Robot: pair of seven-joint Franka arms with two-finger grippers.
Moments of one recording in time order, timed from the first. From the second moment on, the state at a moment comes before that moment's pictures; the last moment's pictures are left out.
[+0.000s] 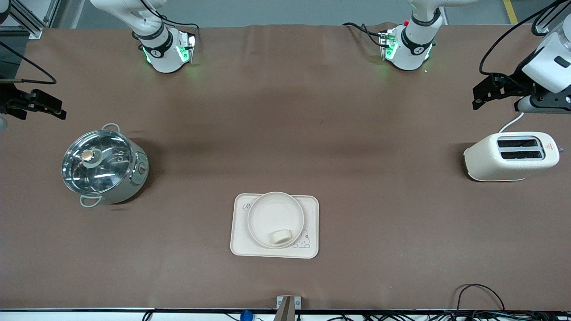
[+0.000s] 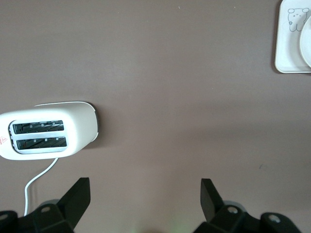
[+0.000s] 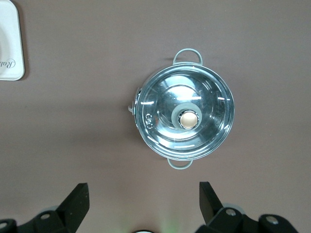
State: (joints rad) left arm -0.01 -0.07 -0.10 -1.61 0.00 1.54 -0.04; right arm 0.07 0.00 -0.13 -1.57 -0.02 1.48 -0.06
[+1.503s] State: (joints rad) left arm -0.01 -0.01 -0.10 -1.60 0.00 1.56 -0.04; right arm 0.35 0.55 -0.10 -1.57 0.57 2.18 0.19
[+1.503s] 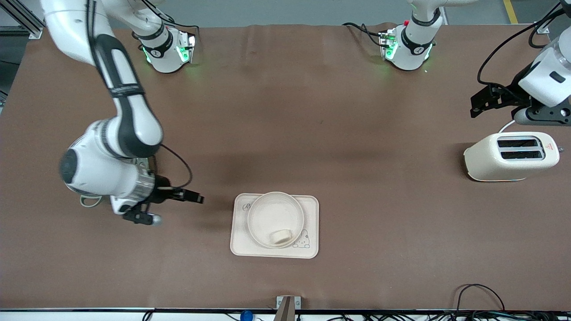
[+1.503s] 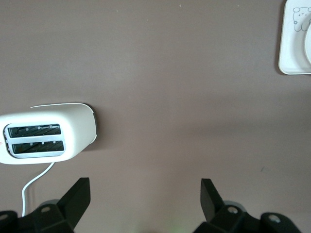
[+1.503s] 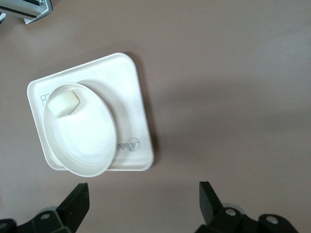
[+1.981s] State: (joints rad) left arm -0.01 0.02 -0.10 -1.60 0.00 1.59 -0.04; right arm 0.47 0.82 -0.10 -1.36 0.57 2.39 0.29
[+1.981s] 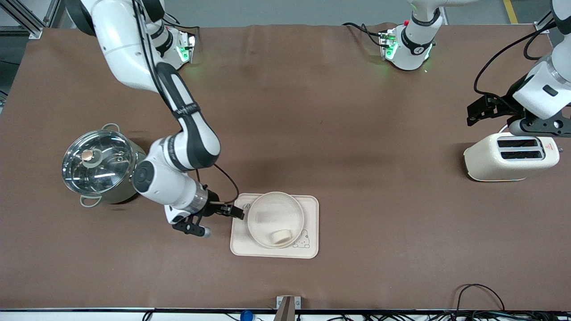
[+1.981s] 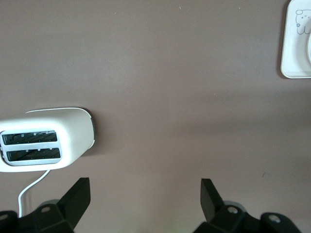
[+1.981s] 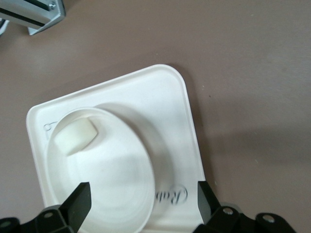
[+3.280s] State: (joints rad) left arm -0.03 0.09 -0.11 -1.60 -0.06 1.65 -0.09; right arm 0.51 0.96 -0.10 -1.25 0.57 2.42 0.31
